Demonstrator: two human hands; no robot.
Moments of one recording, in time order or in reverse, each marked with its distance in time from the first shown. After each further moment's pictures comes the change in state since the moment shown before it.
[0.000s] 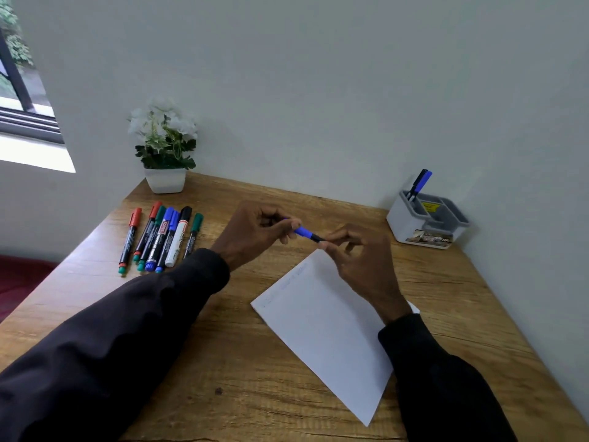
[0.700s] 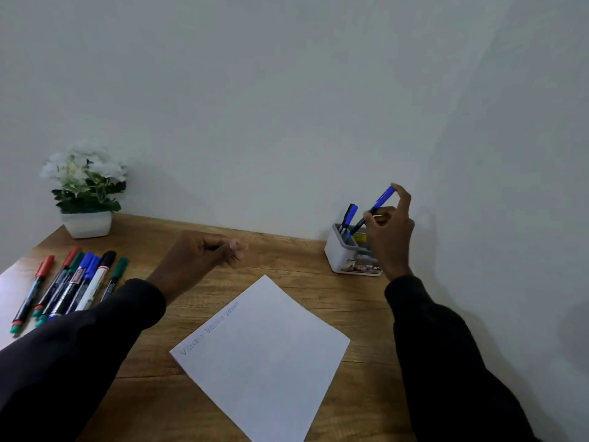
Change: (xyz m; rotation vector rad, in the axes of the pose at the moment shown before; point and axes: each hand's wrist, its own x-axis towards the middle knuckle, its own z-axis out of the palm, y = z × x) left_hand 0.024 0.017 0.019 -0.096 0.003 -0.073; right_hand 0.086 0.085 -0.146 -0.161 0.455 0.223
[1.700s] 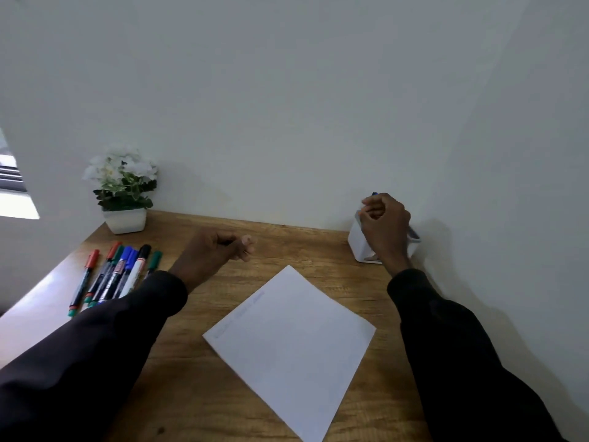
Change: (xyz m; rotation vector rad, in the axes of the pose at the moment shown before) left_hand -0.005 -0.012 -0.012 0.067 0.021 -0.098; right_hand -0.025 -0.012 0.036 -0.025 -0.078 0.028
